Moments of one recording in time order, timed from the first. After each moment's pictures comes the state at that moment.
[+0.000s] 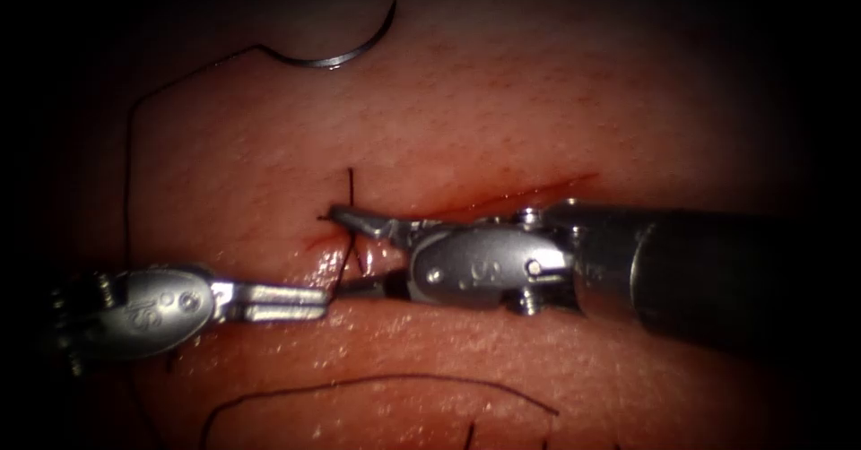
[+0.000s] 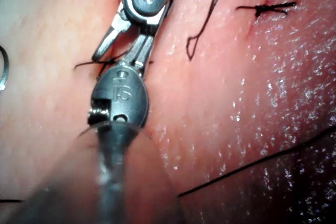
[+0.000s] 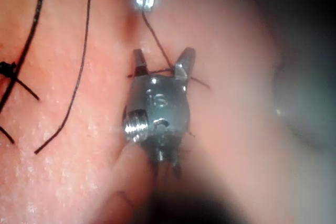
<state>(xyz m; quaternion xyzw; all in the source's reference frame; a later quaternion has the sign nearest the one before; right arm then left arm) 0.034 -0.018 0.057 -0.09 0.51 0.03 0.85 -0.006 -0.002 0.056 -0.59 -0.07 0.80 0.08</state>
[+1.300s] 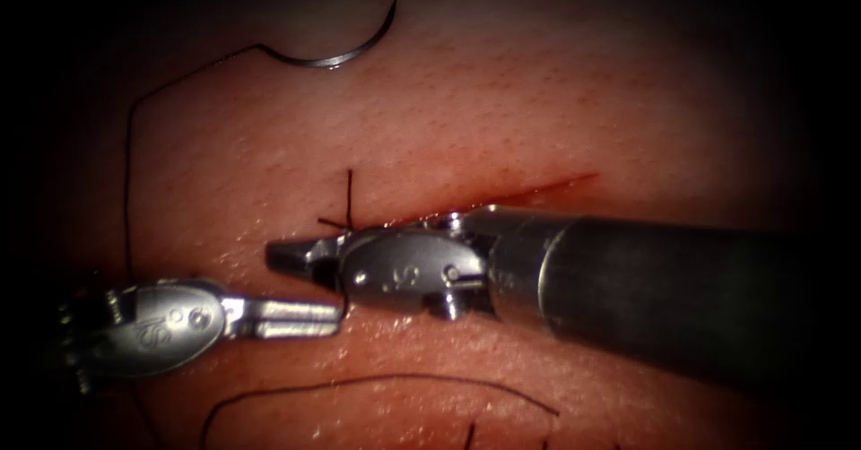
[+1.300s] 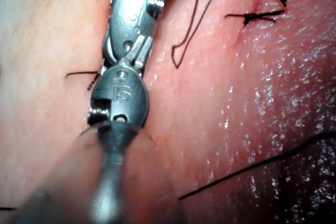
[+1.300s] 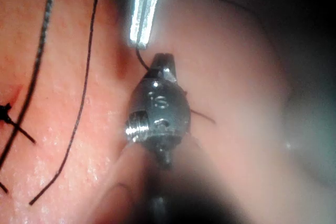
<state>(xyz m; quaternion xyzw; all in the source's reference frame) 0.039 -0.019 0.058 -0.05 0.52 0.00 0.86 -0.007 -0.003 0.055 -0.60 -0.07 0.80 0.08</state>
